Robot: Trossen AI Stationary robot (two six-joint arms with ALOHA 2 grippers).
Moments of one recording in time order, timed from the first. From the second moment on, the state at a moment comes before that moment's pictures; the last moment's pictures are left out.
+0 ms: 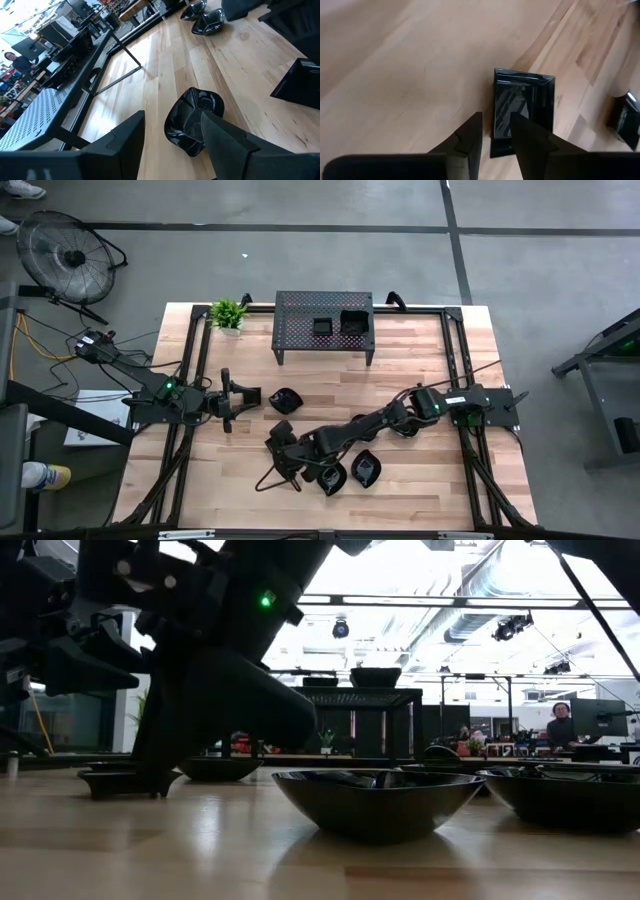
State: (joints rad) left arm -0.49 0.36 0.04 0.03 -0.66 0.41; right arm 0.32 2.49 2.10 -0.61 0.27 -0.50
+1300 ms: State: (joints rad) left arm -0.49 0.36 0.04 0.03 -0.66 0.41; right arm 0.31 2.51 2.09 -0.59 0.24 -0.49
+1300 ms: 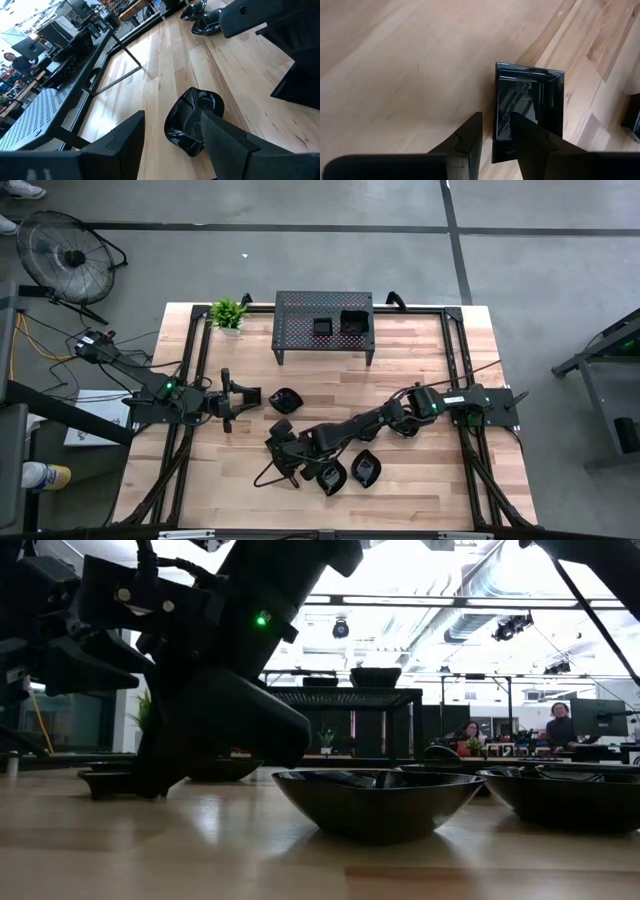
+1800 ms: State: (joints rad) left arm -0.49 0.36 0.04 0.03 -0.66 0.41; right arm 0.30 2.51 2.09 -0.60 0.23 -0.49
